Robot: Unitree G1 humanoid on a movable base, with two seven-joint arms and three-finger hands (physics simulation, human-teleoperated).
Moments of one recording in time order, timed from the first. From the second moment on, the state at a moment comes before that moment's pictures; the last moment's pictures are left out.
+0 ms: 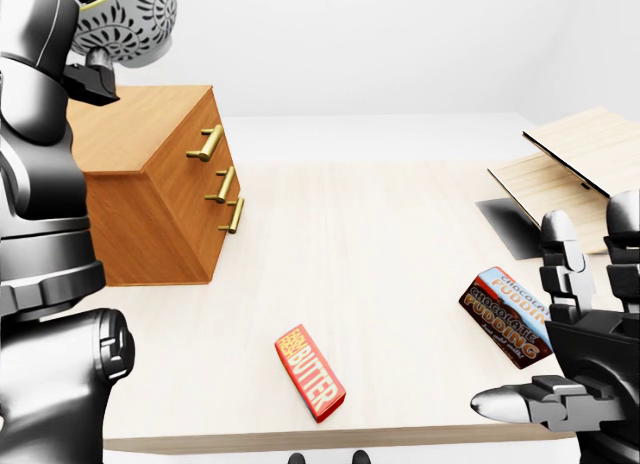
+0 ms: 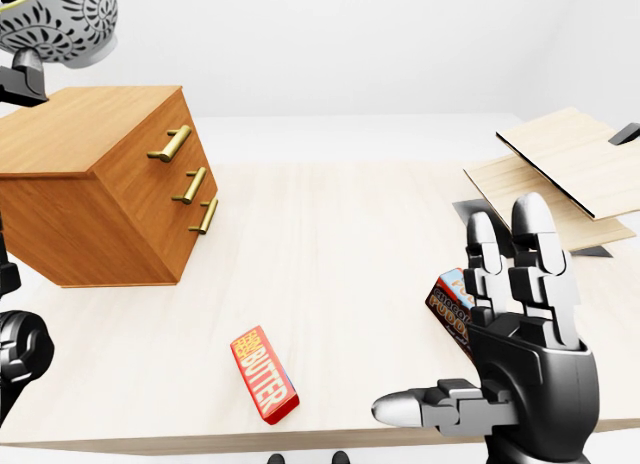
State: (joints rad) left arm -1.07 0.66 0.20 0.32 0.88 0.09 -0.28; right arm 0.42 0.19 -0.40 -1.03 0.31 0.09 0.45
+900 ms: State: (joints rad) left arm -1.32 0.75 0.13 1.13 0.71 0.09 0.10; right arm 0.43 0.19 -0.37 -1.03 0.28 0.09 0.44
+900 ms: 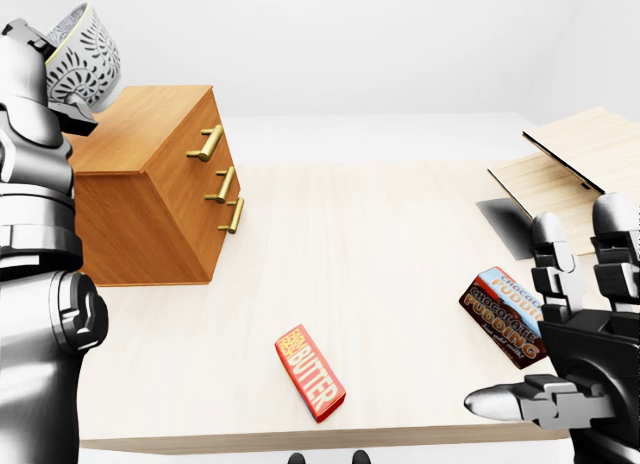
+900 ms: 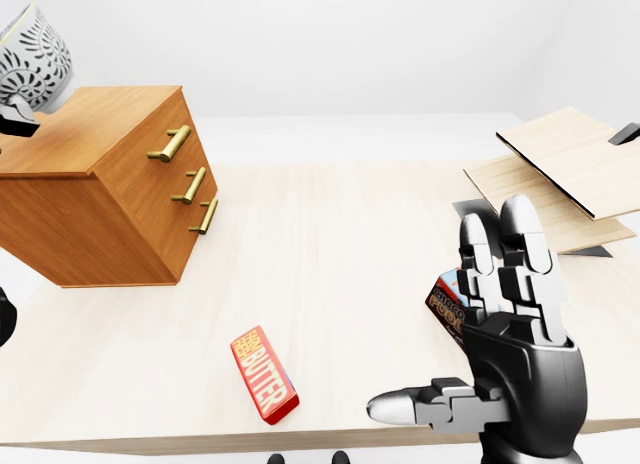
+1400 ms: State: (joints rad) left arm -1.32 0.73 0.12 1.23 0.70 0.09 0.17; right arm 0.43 0.18 -0.33 -1.00 0.25 0.09 0.43
